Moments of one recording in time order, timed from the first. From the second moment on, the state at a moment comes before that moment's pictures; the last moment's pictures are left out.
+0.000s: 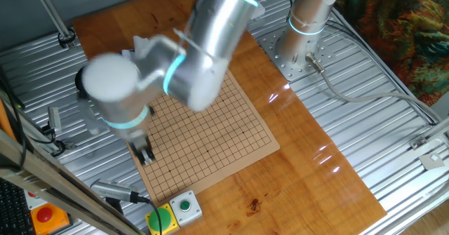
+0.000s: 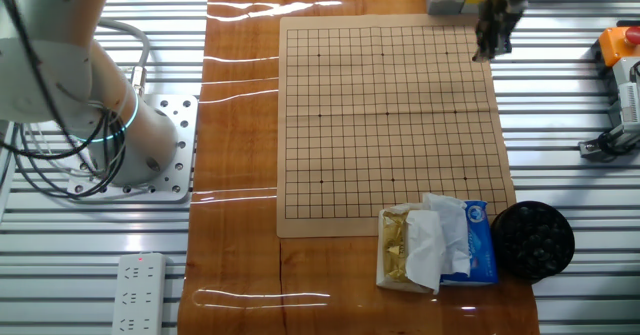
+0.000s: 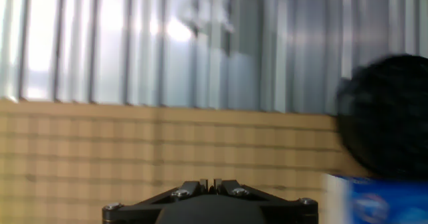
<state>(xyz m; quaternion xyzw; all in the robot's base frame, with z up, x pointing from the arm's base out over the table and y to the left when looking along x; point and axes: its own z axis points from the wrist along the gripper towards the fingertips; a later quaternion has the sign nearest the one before) 0.672 0.177 0.052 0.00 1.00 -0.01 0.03</state>
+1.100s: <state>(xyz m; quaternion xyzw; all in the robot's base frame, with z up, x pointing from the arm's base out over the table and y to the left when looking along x) 0.640 0.230 0.023 0.02 1.00 0.01 0.04</state>
